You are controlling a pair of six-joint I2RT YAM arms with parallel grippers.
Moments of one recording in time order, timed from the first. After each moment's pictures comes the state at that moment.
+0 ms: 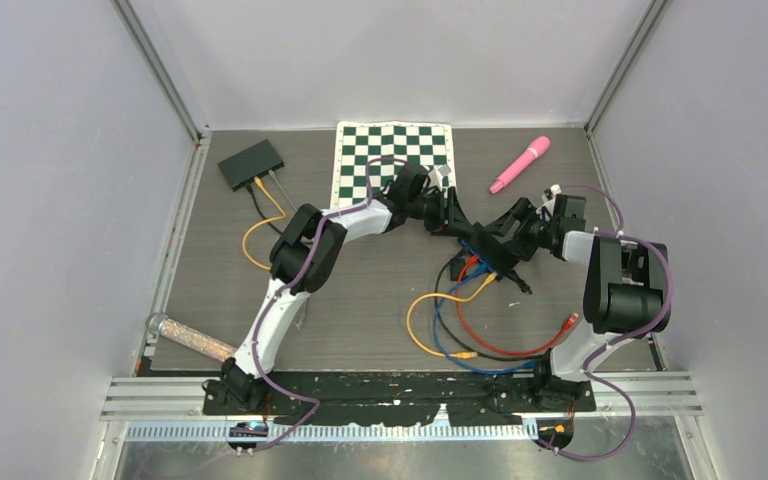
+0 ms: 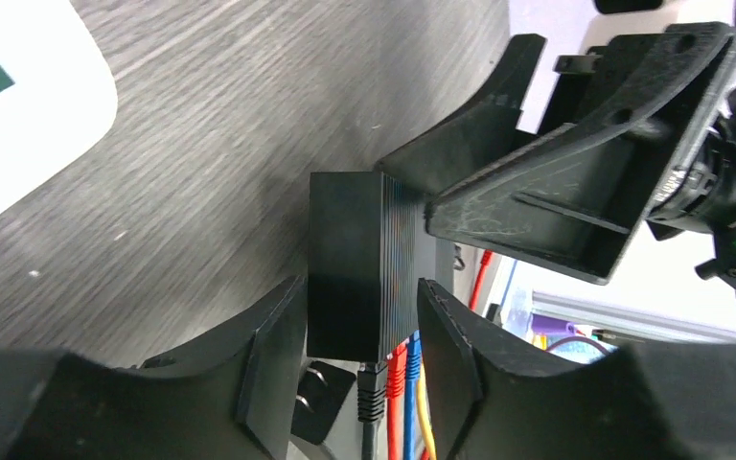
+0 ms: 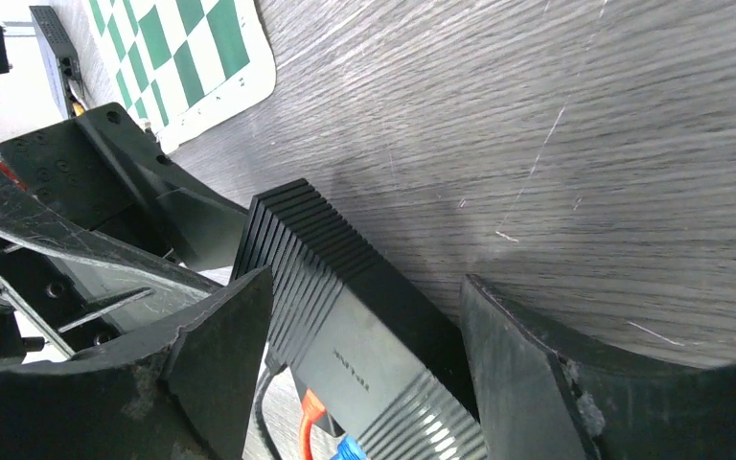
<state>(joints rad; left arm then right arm) -0.69 2.43 1.78 0.09 0.68 -0.84 -0.17 1.67 0.75 0.08 -0.62 0.61</state>
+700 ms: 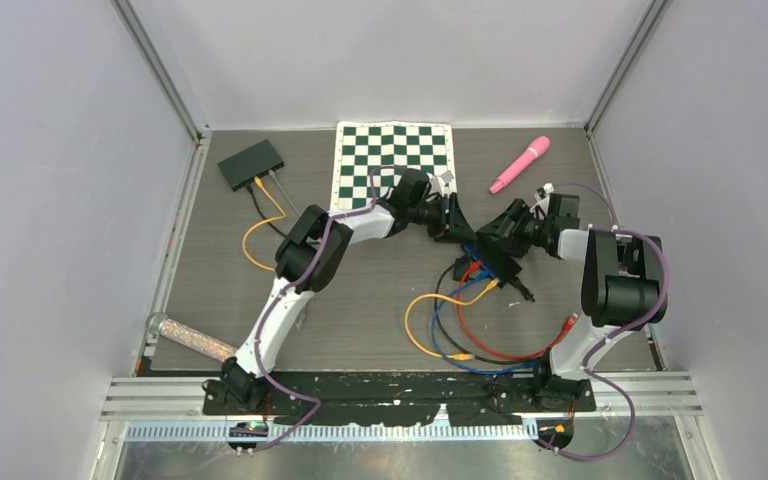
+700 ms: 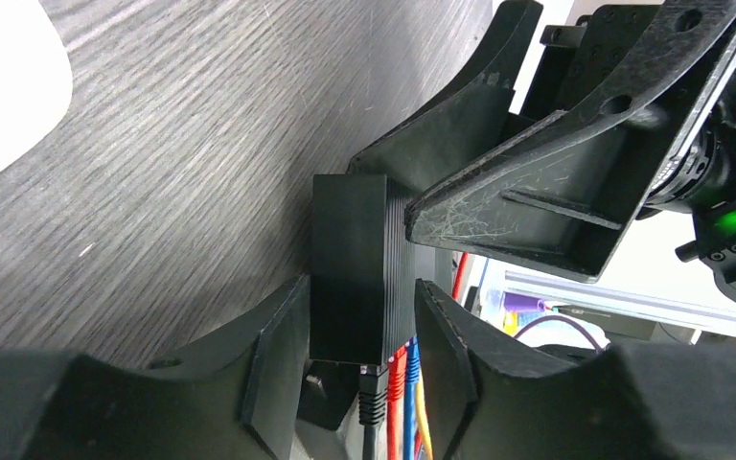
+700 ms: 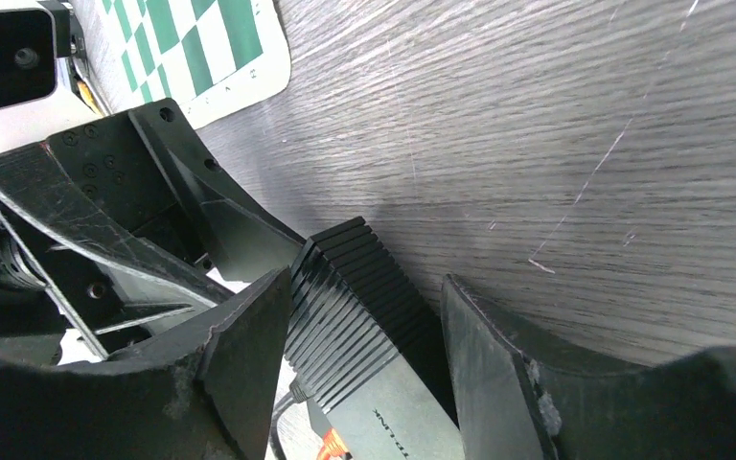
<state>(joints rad) -0.69 2.48 1.78 0.18 0.77 -0.92 -0.14 1.72 0.76 0.12 -0.65 0.60</state>
